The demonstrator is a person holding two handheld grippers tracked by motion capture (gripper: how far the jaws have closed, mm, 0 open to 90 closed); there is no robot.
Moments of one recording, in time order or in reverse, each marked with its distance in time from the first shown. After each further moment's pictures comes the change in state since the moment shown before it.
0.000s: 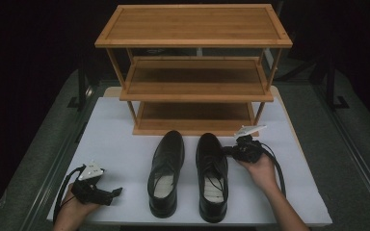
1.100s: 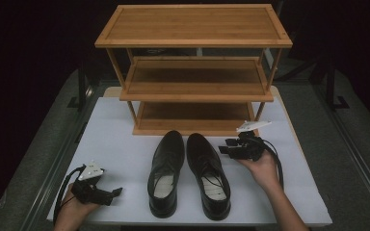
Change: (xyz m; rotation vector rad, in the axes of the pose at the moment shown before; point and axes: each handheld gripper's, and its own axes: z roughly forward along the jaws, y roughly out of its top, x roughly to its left) left arm 0.000 0.000 0.000 0.002 0.001 0.002; right arm 0.005 0.011 -0.018 -0.068 0.004 0.035
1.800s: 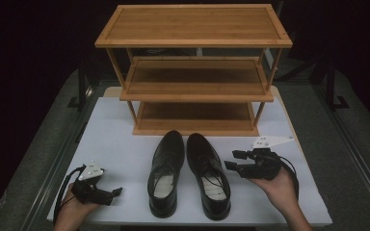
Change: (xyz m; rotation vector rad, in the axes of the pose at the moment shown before) left arm 0.000 0.000 0.000 0.000 0.001 -0.001; right arm 0.047 -0.018 -0.062 -0.084 0.083 -0.014
